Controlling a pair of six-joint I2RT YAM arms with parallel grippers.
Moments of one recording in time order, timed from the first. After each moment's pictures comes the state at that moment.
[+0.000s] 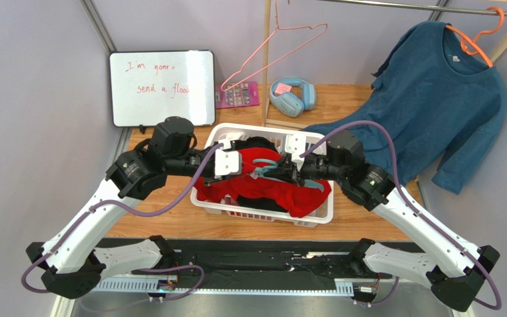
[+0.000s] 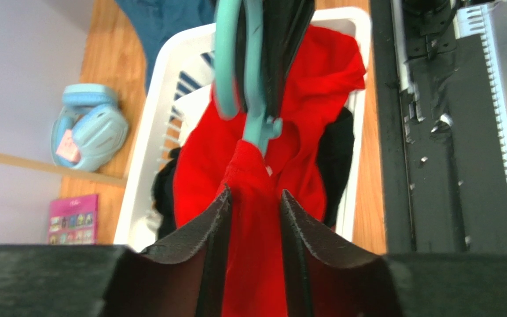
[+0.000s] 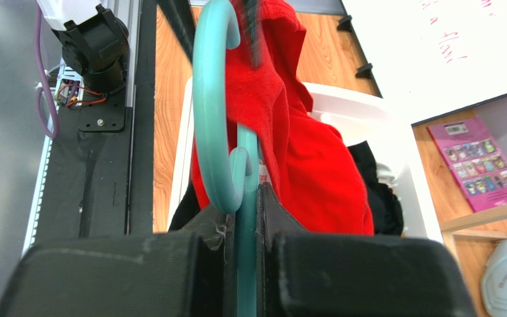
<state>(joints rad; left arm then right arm) -0.79 1.06 1.41 -0.85 0.54 0.67 0.78 1.00 1.09 -0.35 -0.60 -0.34</state>
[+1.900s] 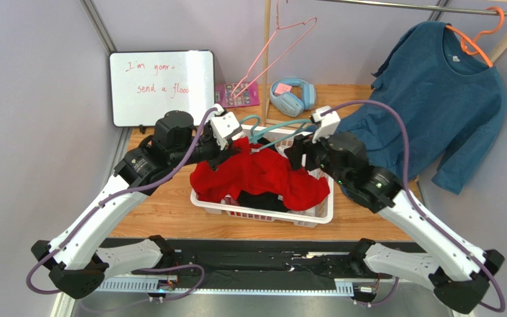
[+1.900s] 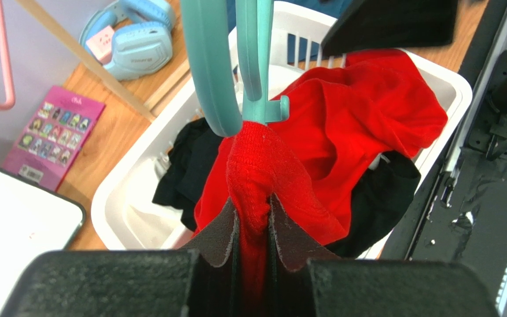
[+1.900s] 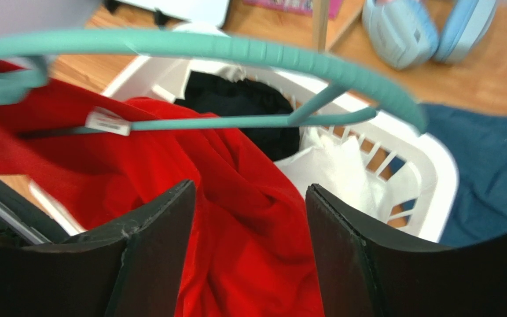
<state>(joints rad) -0.72 1.07 1.35 -0.66 0.29 0.27 0.78 0.93 1.12 -0.48 0.20 0.24</state>
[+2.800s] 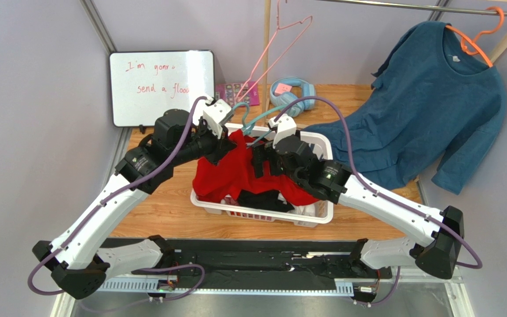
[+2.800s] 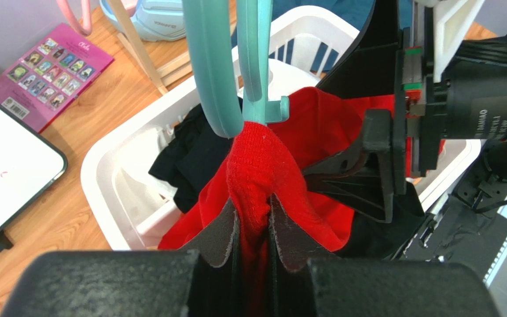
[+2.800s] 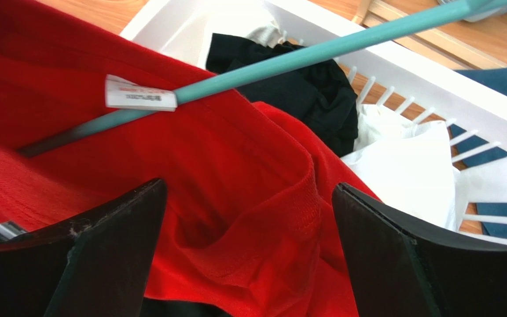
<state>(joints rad) -0.69 1.08 1.34 -0.64 0.16 0.03 0.98 1.26 1.17 -0.41 0.39 0.38</state>
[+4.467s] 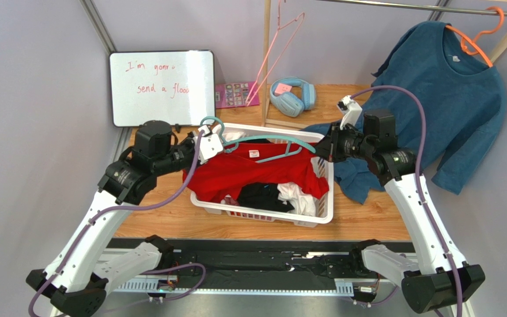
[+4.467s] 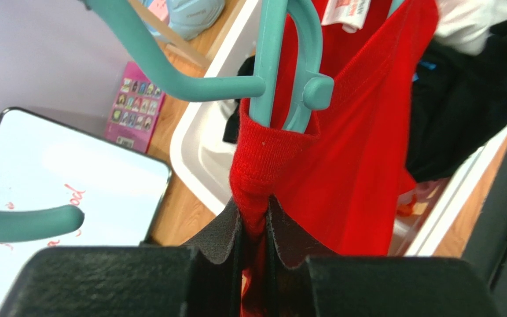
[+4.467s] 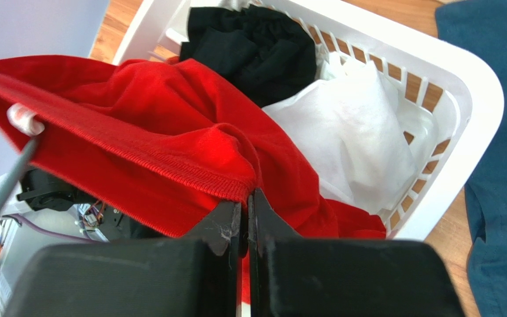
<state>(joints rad) -0.52 0.92 1.22 -0.76 0.36 0.64 0.22 1.07 1.18 -0.70 -0.51 0.24</state>
